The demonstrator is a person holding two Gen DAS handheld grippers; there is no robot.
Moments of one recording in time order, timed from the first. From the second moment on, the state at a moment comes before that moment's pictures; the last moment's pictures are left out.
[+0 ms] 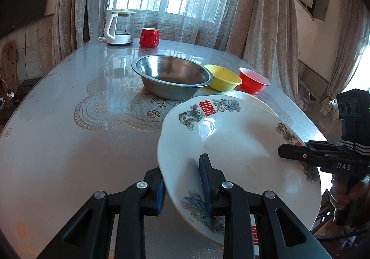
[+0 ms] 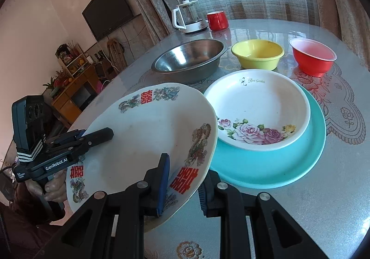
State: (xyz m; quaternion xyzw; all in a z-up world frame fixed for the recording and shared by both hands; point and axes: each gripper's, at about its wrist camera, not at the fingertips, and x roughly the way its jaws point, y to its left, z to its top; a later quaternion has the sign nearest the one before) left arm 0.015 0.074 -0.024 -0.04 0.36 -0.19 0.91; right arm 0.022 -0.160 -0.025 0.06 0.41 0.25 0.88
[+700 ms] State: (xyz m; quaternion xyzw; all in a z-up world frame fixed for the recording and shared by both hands) left arm 0.104 -0.033 -0.019 -0.01 0.36 -0.23 0.91; right arm 0.074 -0.252 -0.018 0.07 0.40 0.17 0.90
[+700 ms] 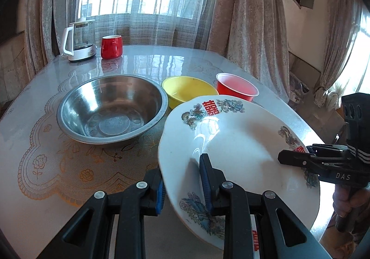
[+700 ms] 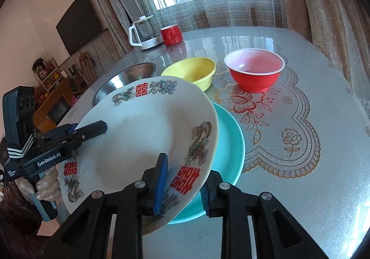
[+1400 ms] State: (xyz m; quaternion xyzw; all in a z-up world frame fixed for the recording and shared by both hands) left arm 0.132 -0.050 -0.039 0.00 0.39 -0.22 0.90; right arm 0.105 -0.262 -0.037 0.06 0.42 0.15 0.89
